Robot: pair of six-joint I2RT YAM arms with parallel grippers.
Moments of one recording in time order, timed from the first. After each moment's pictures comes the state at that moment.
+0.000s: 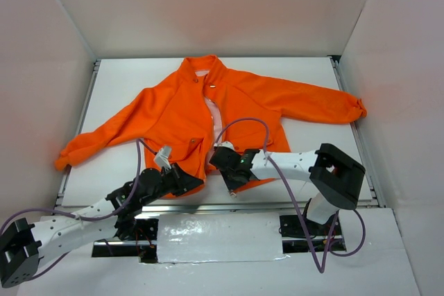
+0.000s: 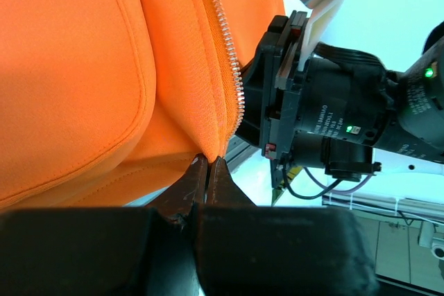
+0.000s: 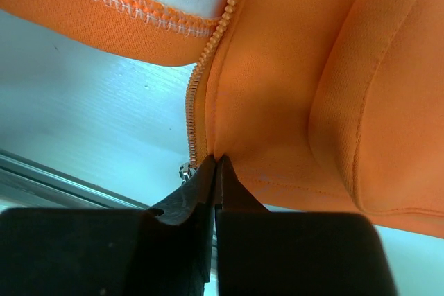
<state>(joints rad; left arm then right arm) -0.90 0.64 0.12 0.18 -0.02 -1.16 1.07 1.60 0.87 -0.51 0.16 0.60</state>
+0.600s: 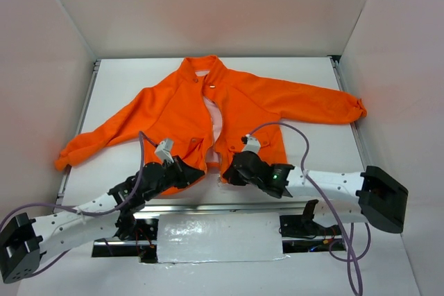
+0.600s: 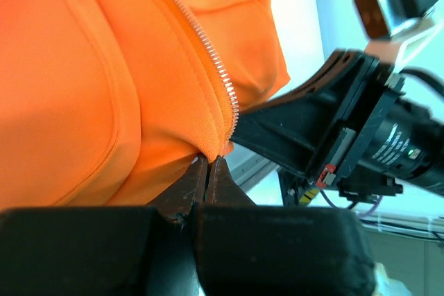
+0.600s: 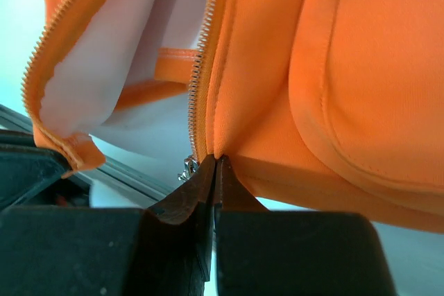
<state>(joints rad) -0.90 0.71 0.21 0.17 -0.10 -1.05 1.08 1.23 0.58 -0.11 0.26 1.02</state>
